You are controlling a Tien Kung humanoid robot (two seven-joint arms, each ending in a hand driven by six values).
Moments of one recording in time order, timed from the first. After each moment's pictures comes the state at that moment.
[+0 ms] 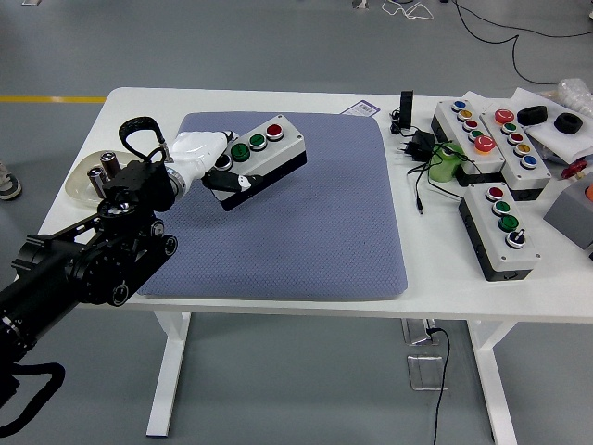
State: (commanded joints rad) left arm -0.88 0.15 -0.76 -0.76 2.02 0.11 0.05; right arm 0.10 -0.16 0.35 0.21 -0.36 -0.29 -0.01
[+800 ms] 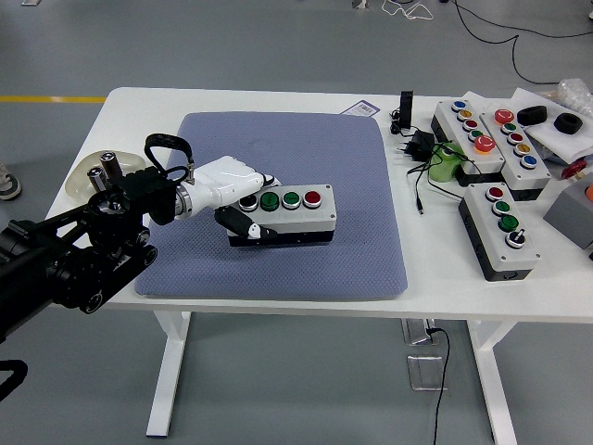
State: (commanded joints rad) left arm -0.91 0.23 -0.57 -0.80 2.12 -0.01 -0.21; right arm 0.11 -0.16 0.35 0.21 -0.36 -0.29 -0.01
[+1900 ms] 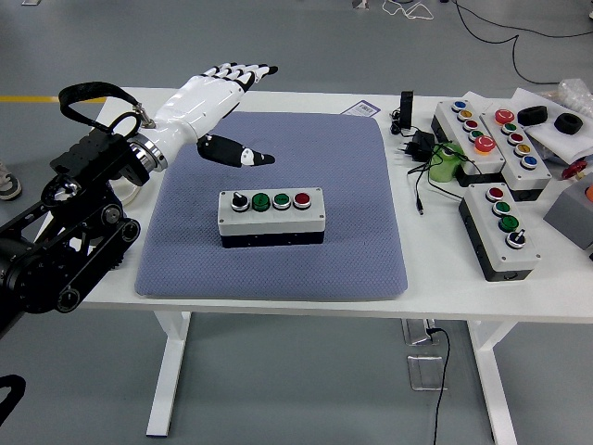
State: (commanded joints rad) left arm -0.75 0.28 -0.99 -1.29 2.05 0.03 -0.07; right arm 0.10 -0.16 0.36 0.21 -0.37 -0.29 -0.01
